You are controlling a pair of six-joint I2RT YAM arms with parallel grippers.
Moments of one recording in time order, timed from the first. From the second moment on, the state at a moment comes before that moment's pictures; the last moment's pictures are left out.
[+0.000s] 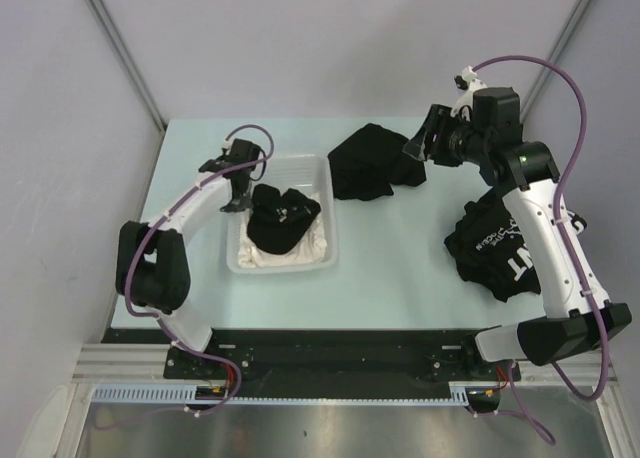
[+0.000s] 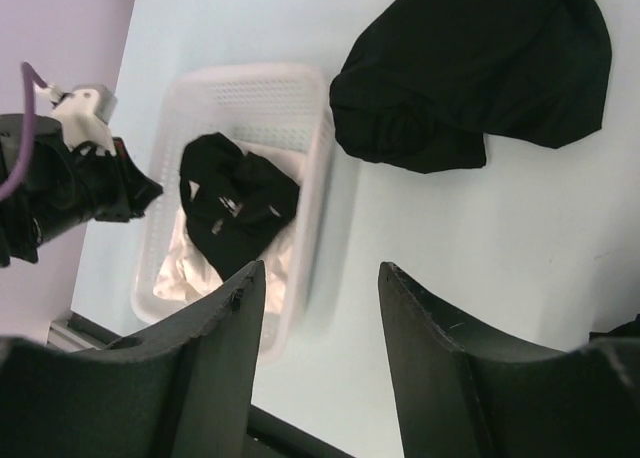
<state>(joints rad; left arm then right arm) -0.31 1.68 1.30 -0.76 -0.44 -0.29 0.27 1.36 1.68 -0.81 -0.22 0.41</state>
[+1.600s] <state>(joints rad) 0.14 1.99 1.71 -0.79 -0.39 -0.31 0.17 1.48 1.71 -0.97 -0.36 0.28</state>
